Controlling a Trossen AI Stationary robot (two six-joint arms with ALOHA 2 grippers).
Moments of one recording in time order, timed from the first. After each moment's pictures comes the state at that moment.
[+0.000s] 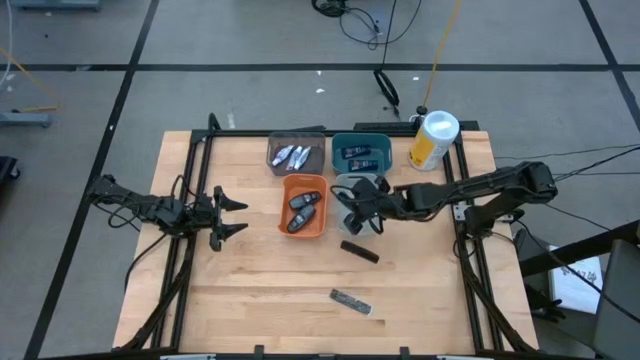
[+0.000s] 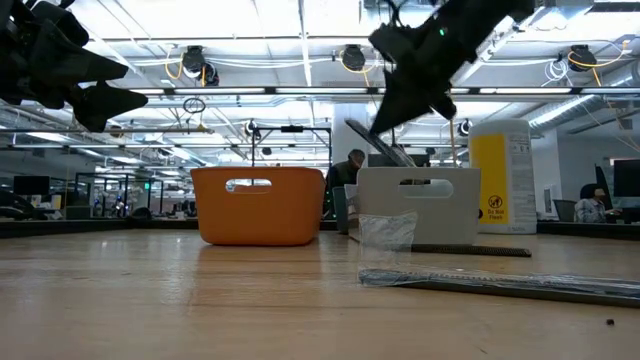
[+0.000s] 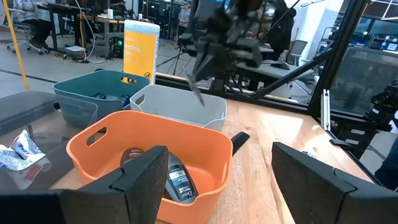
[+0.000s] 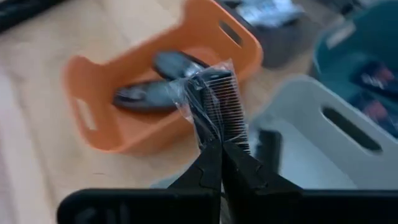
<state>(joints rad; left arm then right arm) -0.37 0.05 0.05 -0.04 -0.45 -0.19 0.07 1.47 0.99 -0.32 0.39 0.59</state>
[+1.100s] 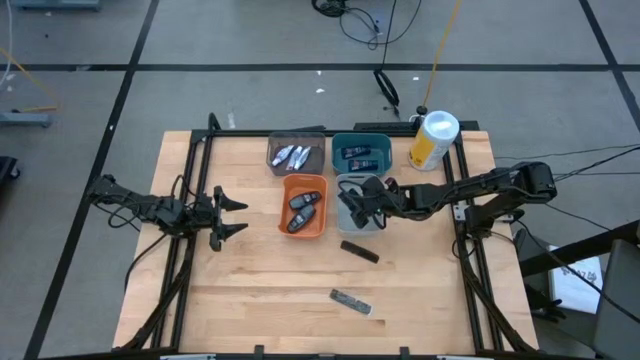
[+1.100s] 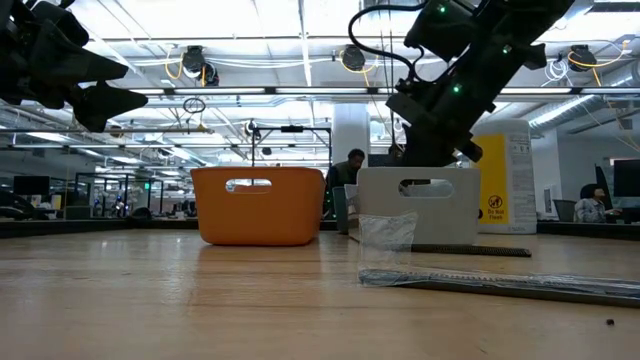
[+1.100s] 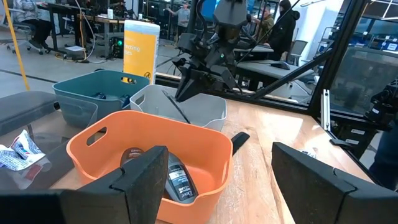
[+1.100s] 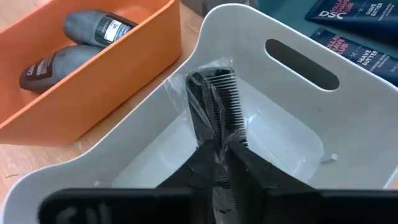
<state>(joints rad) -0.37 0.05 0.05 -0.04 -0.45 -0.19 -0.03 1.47 0.78 -0.19 0.39 0.68</state>
